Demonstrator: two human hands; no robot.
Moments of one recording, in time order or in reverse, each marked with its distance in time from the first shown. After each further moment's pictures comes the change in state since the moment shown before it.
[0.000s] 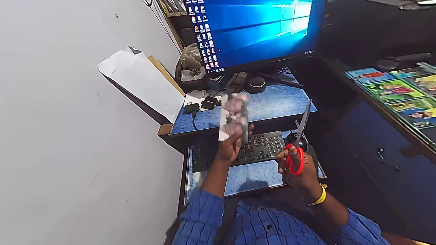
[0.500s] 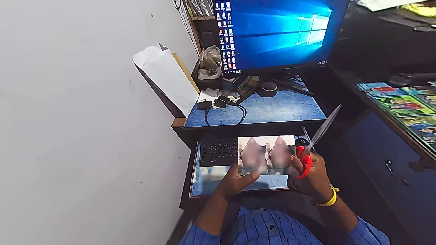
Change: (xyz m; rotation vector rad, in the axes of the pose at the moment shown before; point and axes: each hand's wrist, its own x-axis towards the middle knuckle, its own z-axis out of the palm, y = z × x) left_hand -0.122 0.031 0.022 0.350 -0.063 0.007; right_hand 0.001 -0.013 0.009 -0.357 0.046 -0.205
